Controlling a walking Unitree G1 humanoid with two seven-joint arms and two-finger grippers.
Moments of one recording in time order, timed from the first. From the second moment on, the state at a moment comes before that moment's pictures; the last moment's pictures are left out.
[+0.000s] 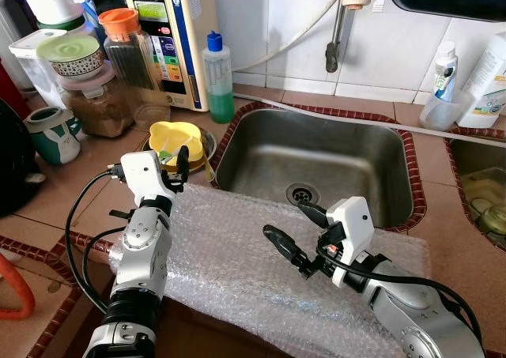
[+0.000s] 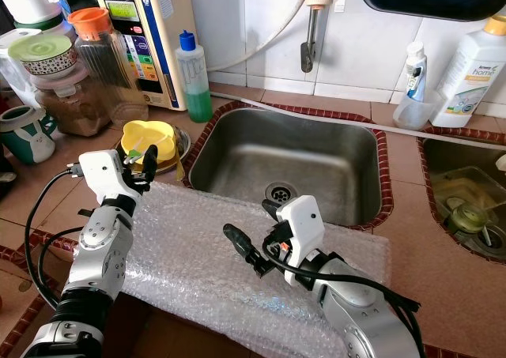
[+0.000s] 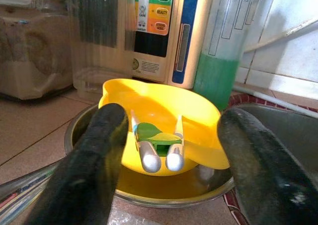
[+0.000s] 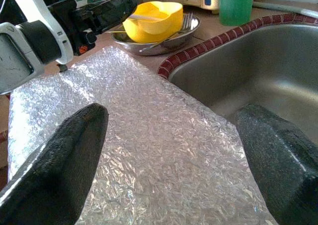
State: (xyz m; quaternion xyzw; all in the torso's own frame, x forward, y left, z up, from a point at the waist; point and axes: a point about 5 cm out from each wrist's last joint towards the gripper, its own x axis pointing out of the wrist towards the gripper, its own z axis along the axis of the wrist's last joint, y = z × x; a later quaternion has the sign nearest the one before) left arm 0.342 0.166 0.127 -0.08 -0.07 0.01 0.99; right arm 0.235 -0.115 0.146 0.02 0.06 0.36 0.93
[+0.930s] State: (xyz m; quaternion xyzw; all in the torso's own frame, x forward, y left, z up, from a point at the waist) left arm 0.341 0.165 0.127 -0.10 -0.08 0.00 0.99; right arm 0.234 -0.109 0.146 0.03 0.06 0.38 0.92
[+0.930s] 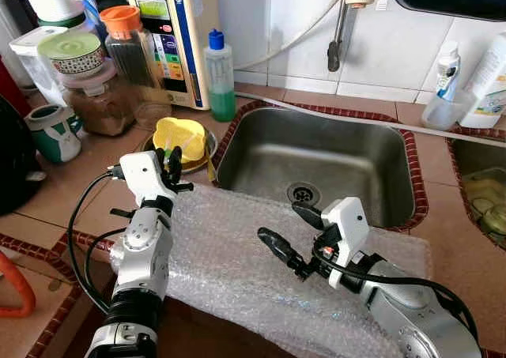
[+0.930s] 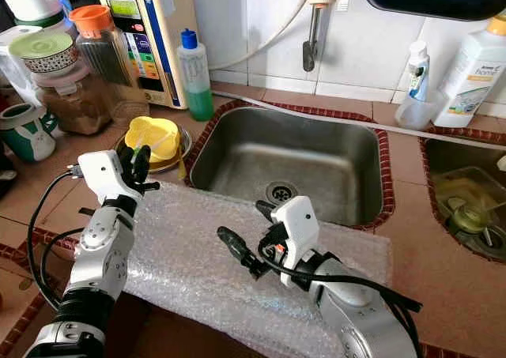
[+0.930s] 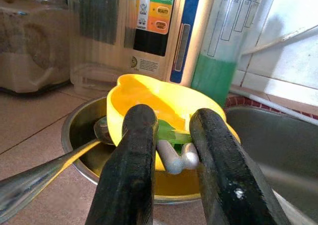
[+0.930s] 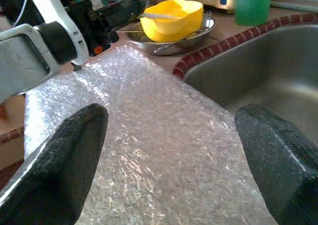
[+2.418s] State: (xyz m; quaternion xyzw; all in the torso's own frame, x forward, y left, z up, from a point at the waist) left arm 0.341 0.172 0.138 -0.10 -0.10 0.02 0.99; right arm 0.243 -0.109 0.150 0.01 0.03 0.36 0.93
